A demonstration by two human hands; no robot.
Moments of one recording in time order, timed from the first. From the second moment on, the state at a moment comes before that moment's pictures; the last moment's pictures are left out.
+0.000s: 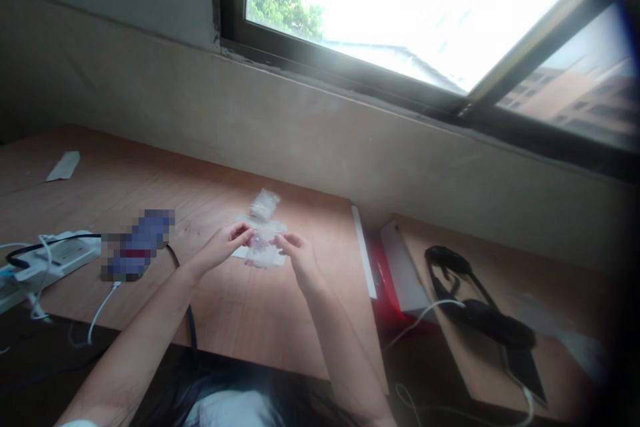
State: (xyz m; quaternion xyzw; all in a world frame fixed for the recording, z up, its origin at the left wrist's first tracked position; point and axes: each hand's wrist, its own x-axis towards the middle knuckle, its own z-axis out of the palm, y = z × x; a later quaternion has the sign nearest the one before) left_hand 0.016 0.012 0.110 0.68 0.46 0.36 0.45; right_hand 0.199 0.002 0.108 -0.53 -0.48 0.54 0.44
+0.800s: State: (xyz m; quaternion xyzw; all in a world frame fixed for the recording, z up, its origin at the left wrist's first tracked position) left_hand 0.019 0.023 0.111 0.65 0.46 0.36 0.49; right_hand 0.202 0.013 0.095 -0.53 -0.47 0.55 0.45
